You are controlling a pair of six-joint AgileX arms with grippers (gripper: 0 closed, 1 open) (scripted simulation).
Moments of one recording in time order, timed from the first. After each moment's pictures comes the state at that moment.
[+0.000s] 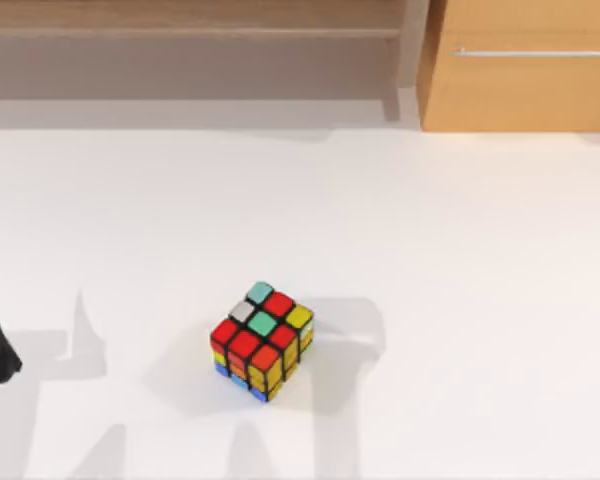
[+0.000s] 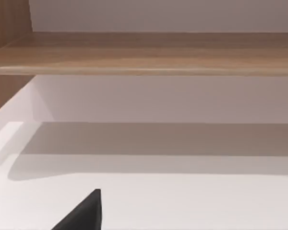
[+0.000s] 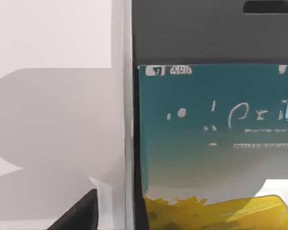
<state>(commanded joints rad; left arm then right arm) 0.00 0.00 0.00 0.00 0.00 0.00 -0.74 1.90 1.04 -0.70 -0.01 0.01</state>
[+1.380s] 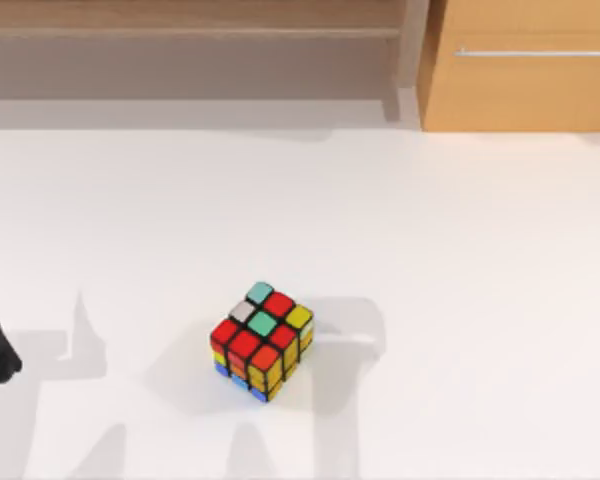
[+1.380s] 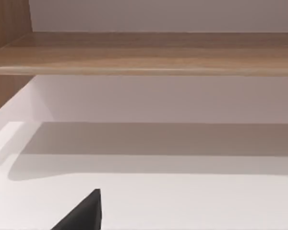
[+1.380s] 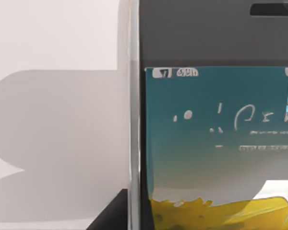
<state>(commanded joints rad) 0.00 0.00 0.00 0.00 0.00 0.00 -0.74 1.90 1.04 -0.70 -0.01 0.01</state>
